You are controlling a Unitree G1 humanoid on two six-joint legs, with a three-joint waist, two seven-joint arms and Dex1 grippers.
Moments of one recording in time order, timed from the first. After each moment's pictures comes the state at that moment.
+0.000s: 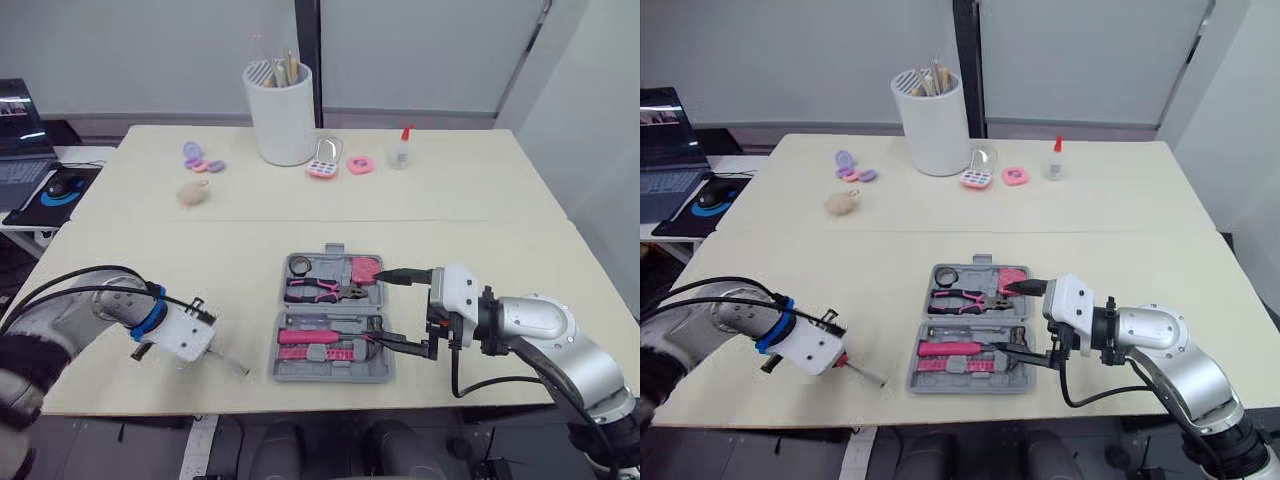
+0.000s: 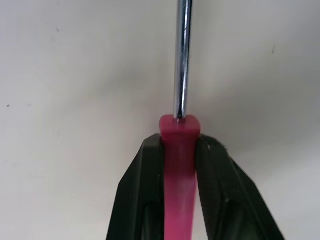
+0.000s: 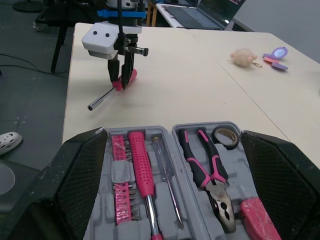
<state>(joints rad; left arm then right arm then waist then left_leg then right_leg) -0.42 1.21 -0.49 0.26 0.11 -0.30 -1.25 -0.20 -0.65 0.17 -0.54 0.39 0.38 0.91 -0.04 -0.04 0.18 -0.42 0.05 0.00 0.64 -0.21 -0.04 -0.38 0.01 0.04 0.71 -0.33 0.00</state>
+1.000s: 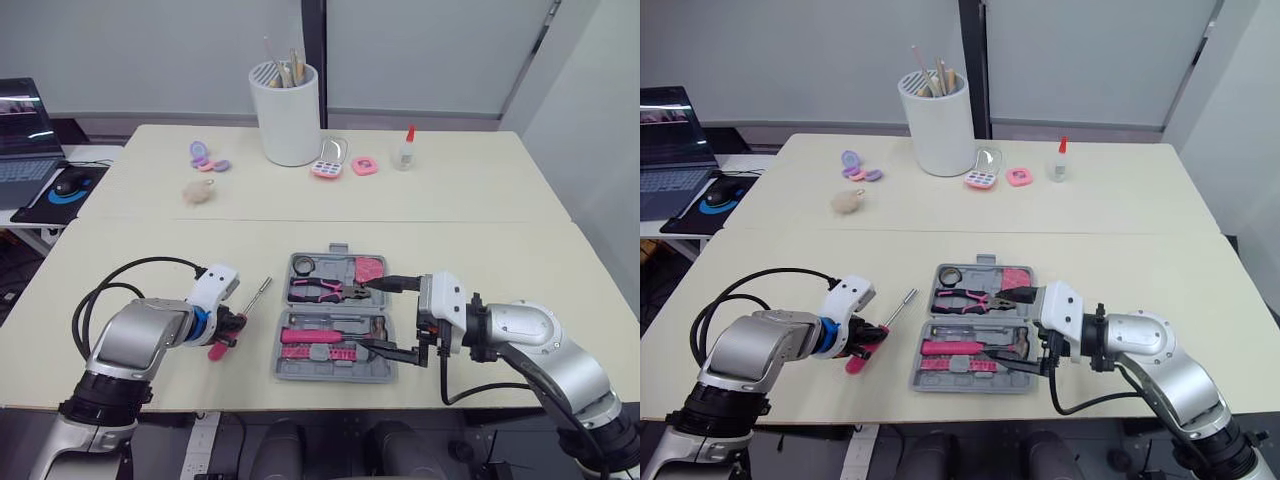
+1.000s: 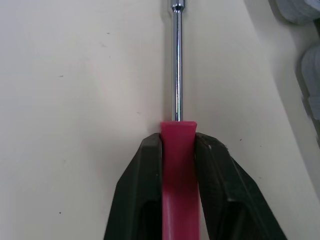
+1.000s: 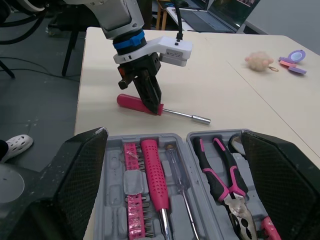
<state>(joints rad) -0.32 0.69 -0.06 -0.15 -0.20 1.26 -0.63 -0.18 -0.61 0.22 -0.53 0.36 0.38 0.91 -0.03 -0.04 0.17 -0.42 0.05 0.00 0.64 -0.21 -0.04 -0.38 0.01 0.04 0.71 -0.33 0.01</state>
